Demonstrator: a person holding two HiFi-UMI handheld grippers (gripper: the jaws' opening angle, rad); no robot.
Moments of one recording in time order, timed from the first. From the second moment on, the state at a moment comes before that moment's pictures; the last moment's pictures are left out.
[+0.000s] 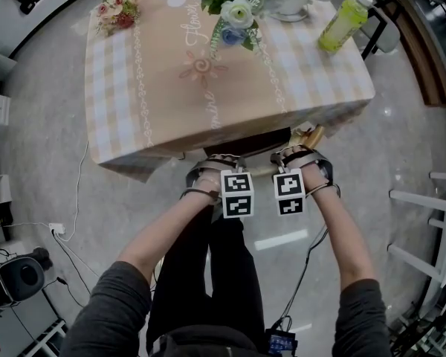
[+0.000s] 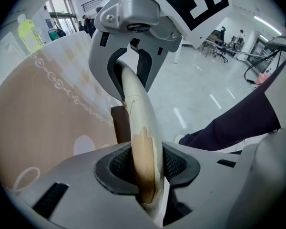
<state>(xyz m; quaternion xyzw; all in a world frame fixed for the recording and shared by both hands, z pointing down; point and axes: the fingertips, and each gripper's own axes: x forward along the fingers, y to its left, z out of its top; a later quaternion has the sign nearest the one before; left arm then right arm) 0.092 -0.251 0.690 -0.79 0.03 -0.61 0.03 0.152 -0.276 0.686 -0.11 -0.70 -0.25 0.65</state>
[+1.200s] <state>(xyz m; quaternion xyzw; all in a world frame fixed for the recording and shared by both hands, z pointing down) 0.090 -0.198 0.690 -0.78 0.02 -0.62 0.06 0.153 -0.216 0.686 -0.10 -0.71 -0.23 0.66</state>
